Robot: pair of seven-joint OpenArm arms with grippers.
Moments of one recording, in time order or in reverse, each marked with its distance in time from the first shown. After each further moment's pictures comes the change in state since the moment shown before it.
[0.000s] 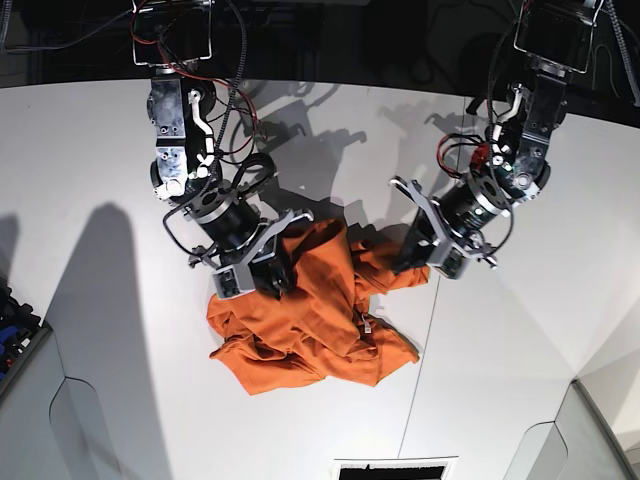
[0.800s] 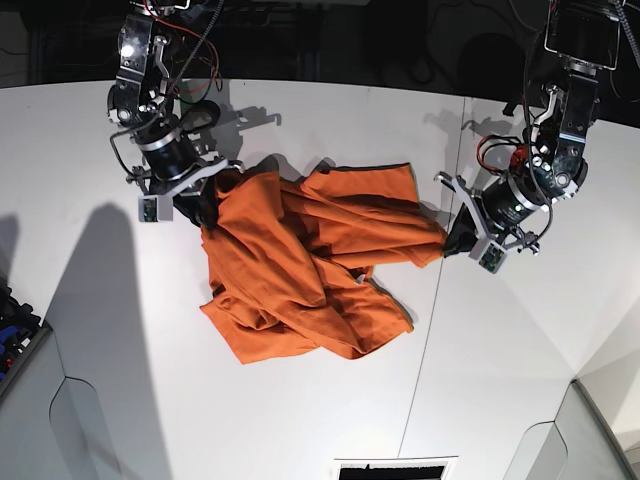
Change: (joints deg) left arm 2.5 -5.1 -4.1 0.0 -1.1 -0.2 9.5; right arm -12.8 0.0 17.2 2.1 1.7 0.6 1.3
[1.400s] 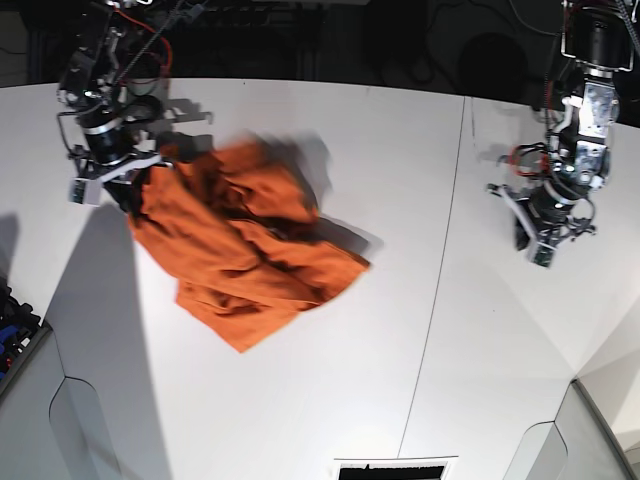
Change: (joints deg) left arm -0.1 -3.4 -6.9 -8.5 3.1 12.8 2.4; right arm -1.6 6.8 10.4 0.1 5.6 -0.3 -0.7
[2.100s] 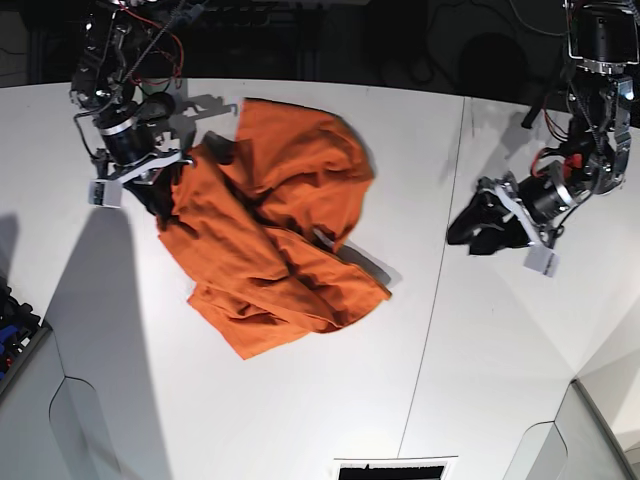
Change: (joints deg) left arm 0.5 1.8 -2.8 5.4 -39.2 -25.8 15.8; right arm -0.1 -2.5 -5.9 0.0 5.7 3.3 -0.8
